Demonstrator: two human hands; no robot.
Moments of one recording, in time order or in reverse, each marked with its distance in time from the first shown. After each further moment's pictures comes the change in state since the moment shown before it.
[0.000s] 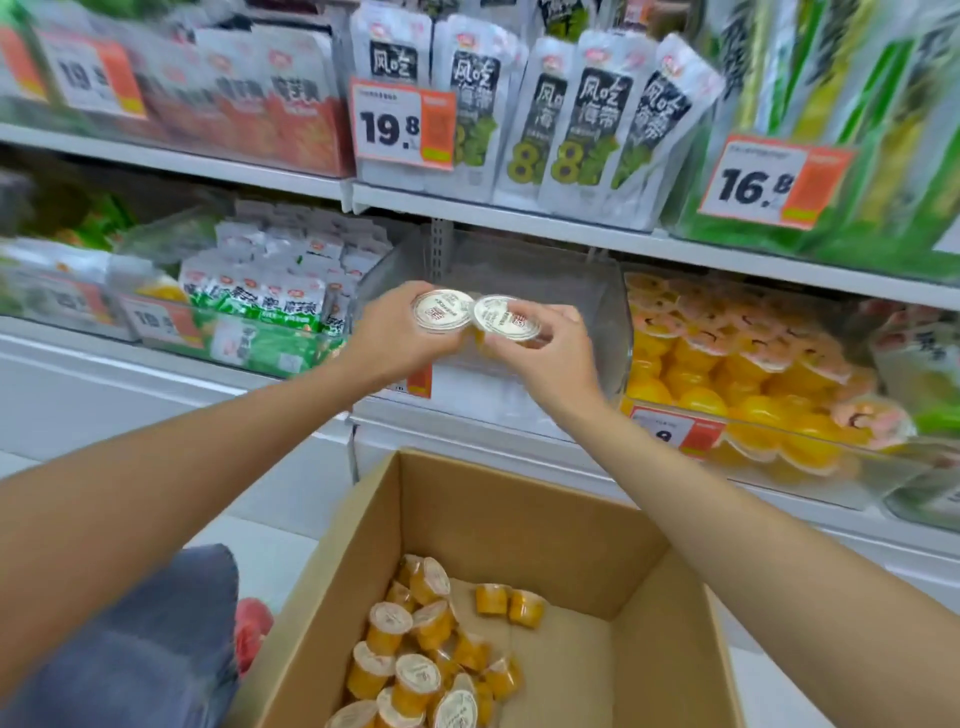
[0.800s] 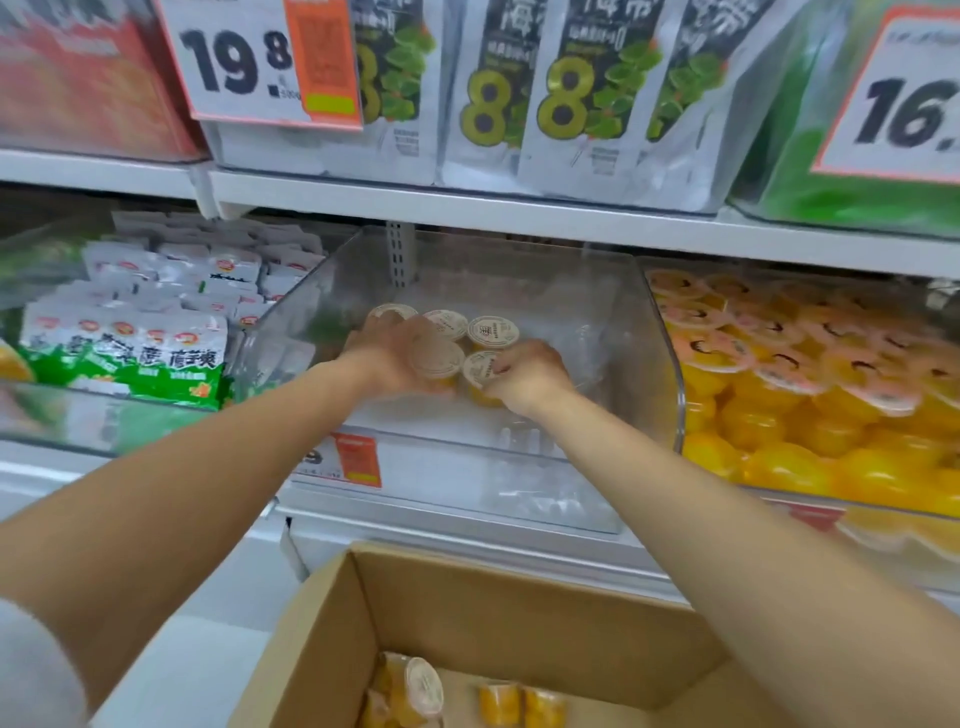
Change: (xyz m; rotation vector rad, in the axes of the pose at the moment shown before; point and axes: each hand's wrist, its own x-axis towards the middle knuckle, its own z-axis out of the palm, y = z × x) left_hand 0.174 -0.106 0.092 0.660 -0.330 -0.025; right_hand 0.148 0.120 0.043 -0.645 -0.286 0.276
